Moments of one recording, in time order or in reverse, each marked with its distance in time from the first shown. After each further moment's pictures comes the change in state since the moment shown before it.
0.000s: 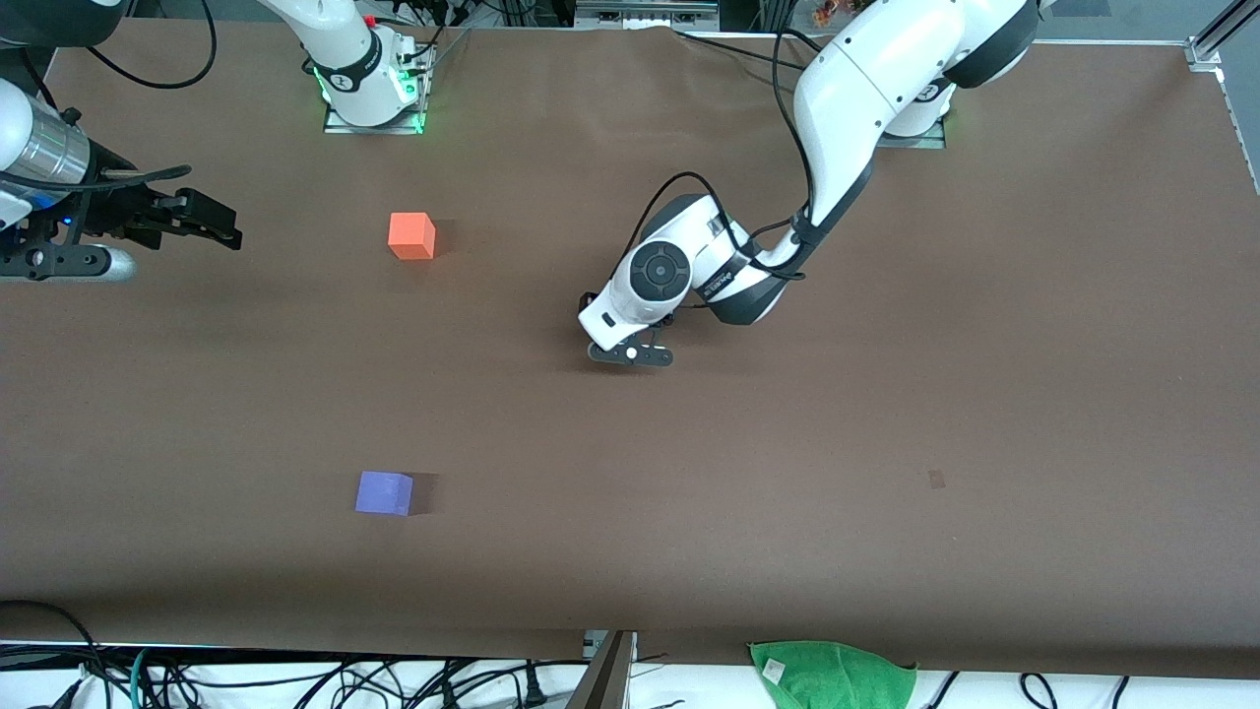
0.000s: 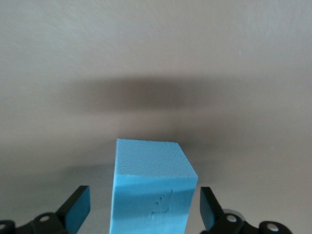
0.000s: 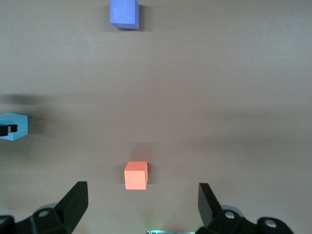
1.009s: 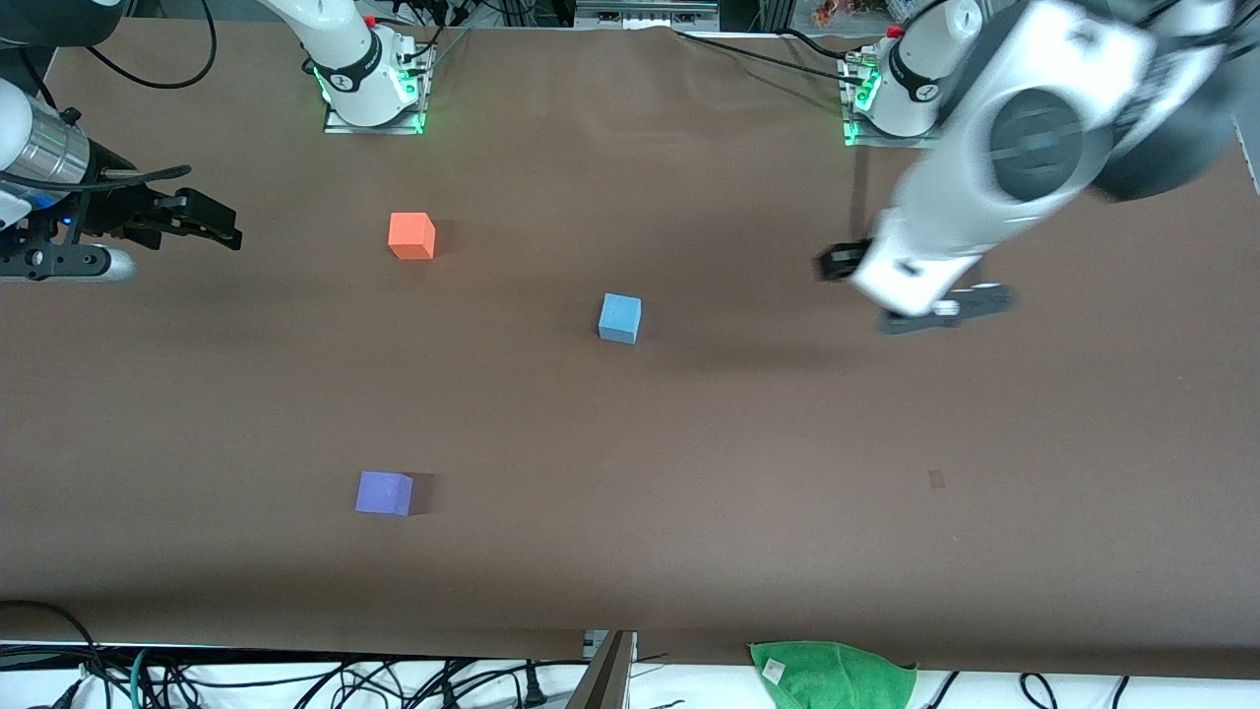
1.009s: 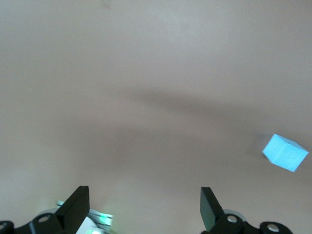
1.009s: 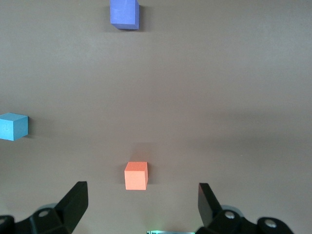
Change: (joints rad) left arm 0.465 -0.579 0.016 0.035 0.023 -0.751 0.198; right arm 0.000 0.000 0.001 0.002 0.002 0.002 0.000
